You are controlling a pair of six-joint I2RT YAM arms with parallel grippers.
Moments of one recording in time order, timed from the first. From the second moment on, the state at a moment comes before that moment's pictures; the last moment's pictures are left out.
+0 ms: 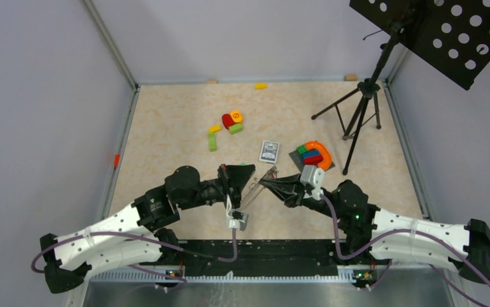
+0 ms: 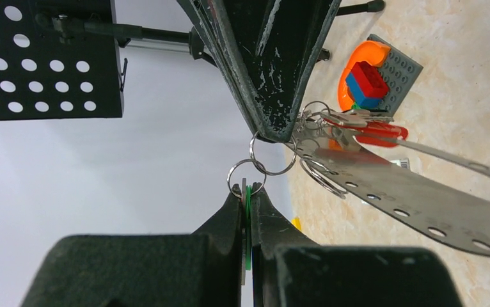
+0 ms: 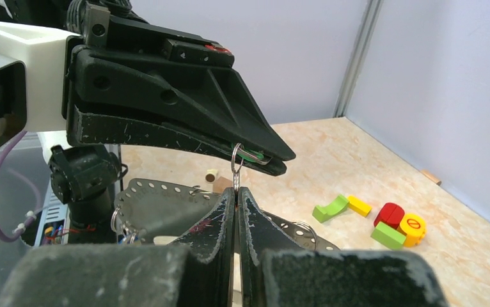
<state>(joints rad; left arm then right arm) -1.07 0.75 0.76 -0.16 0.18 1.37 1.18 0.75 0.44 0.60 -0.05 -0.11</state>
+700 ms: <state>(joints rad) -1.07 0.76 0.72 -0.12 0.17 1.36 1.18 0.75 0.44 0.61 -0.05 -0.12</state>
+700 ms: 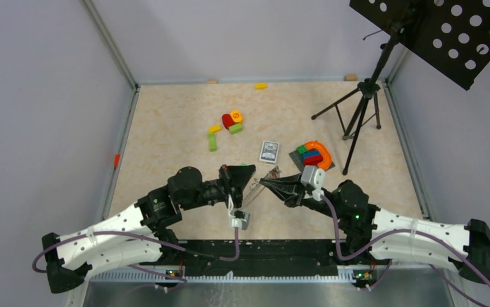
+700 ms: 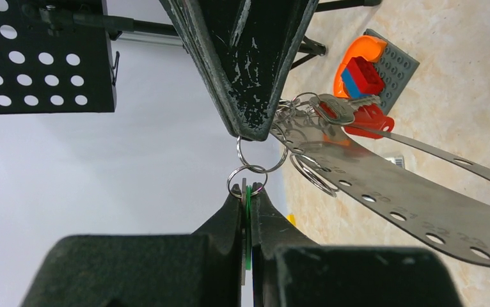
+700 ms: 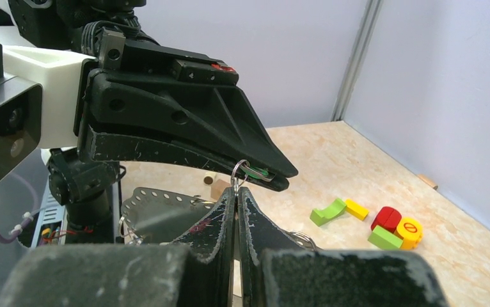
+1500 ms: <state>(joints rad) -1.07 0.77 0.73 -0.09 0.13 1.33 1.18 0.71 0.35 0.57 -0.03 -0.10</state>
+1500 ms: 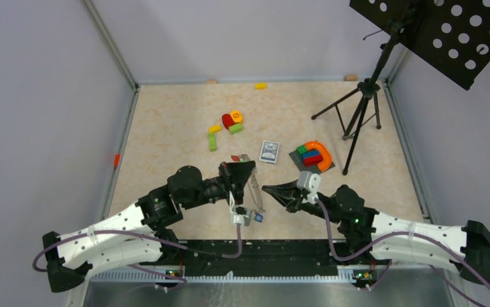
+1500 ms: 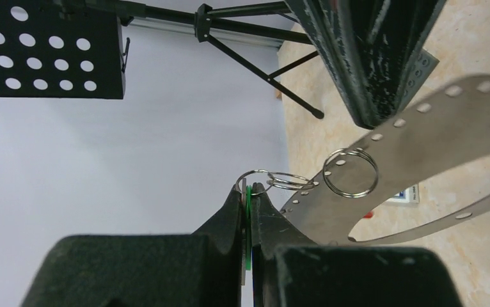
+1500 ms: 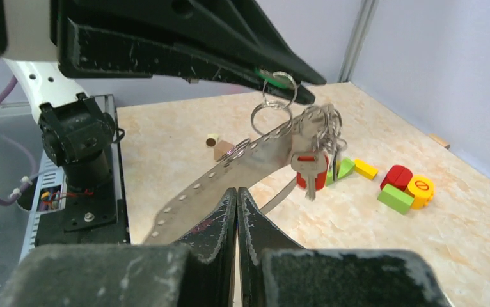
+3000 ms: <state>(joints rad) -1.07 0.74 0.75 -0.14 0.23 1.33 1.18 0.78 0.50 0.48 -0.02 -0.24</state>
